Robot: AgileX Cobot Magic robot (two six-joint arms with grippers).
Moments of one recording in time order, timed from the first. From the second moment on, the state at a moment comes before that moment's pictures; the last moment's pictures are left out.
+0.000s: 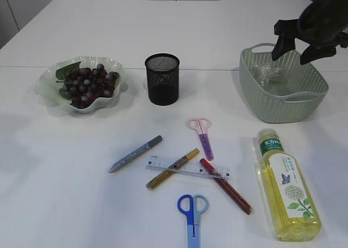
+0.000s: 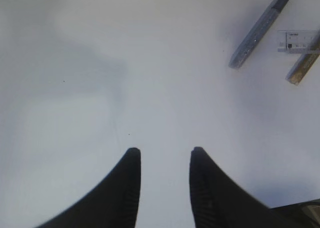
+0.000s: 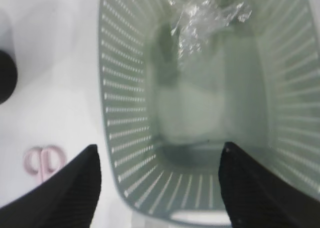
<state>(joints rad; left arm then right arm) -0.24 1.28 -1.12 -0.02 1.09 -0.10 -0.05 2.03 -1.76 0.26 0.91 -0.12</state>
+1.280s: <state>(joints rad) -0.24 1.28 -1.12 -0.03 1.01 -0.10 0.29 1.72 -1.19 0.06 1.05 0.19</state>
